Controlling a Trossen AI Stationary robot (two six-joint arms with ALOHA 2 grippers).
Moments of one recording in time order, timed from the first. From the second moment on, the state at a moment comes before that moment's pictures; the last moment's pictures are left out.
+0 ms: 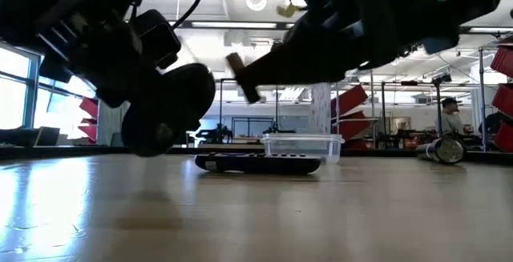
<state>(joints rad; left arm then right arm) -0.24 1.64 0.39 0.83 0.14 -0.39 0.36 1.95 0.90 0.66 0.19 -0.09</state>
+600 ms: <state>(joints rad) -0.32 1.64 0.39 0.78 0.16 -0.39 0.35 2.08 1.13 0.52 0.17 -0.18</state>
